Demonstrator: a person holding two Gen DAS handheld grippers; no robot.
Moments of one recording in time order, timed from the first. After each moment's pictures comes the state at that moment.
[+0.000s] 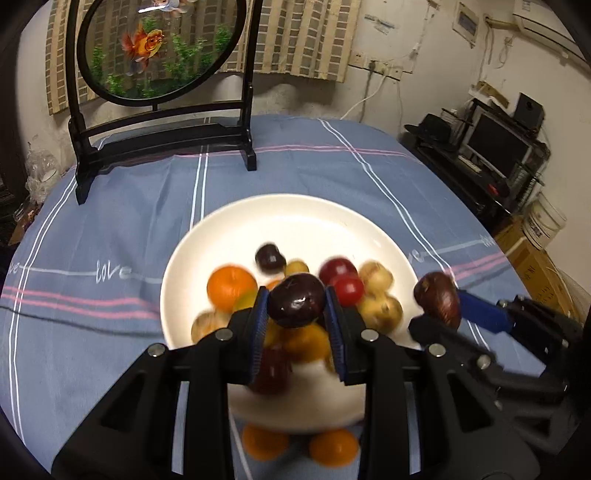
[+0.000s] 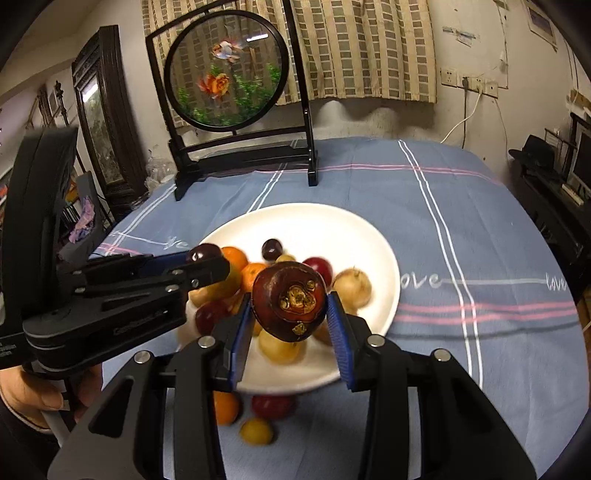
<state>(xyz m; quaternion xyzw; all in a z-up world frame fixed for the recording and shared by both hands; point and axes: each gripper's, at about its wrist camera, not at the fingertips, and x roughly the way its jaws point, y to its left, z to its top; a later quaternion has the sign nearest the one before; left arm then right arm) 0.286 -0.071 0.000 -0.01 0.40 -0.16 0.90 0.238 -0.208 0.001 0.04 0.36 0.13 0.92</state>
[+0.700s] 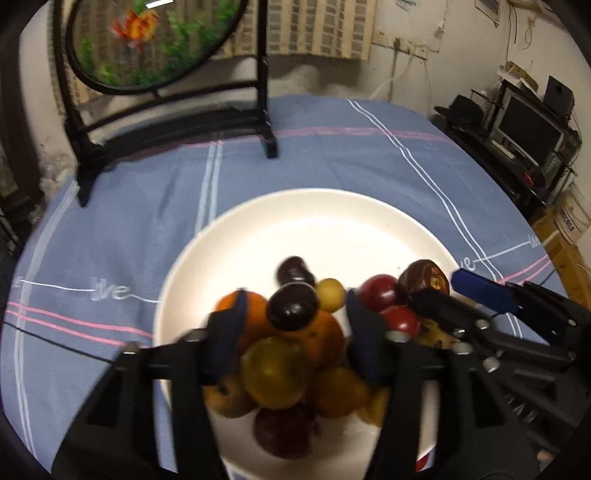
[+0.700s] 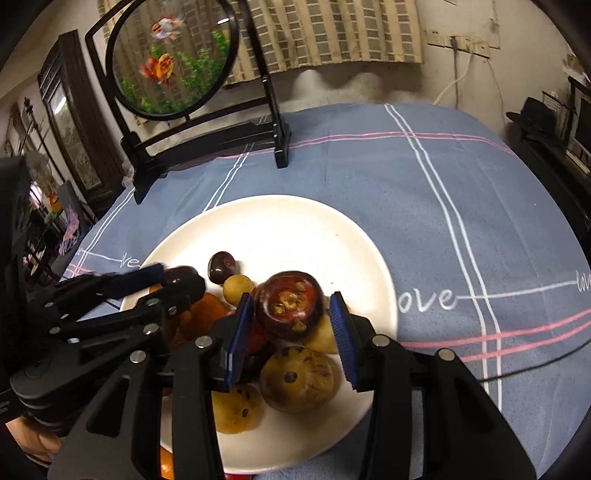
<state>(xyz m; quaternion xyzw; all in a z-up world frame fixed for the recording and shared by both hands) 0.327 -0.081 -0.023 0.03 0.41 -0.10 0.90 0.296 -0.231 -0.030 0.09 0.40 0.11 0.91</state>
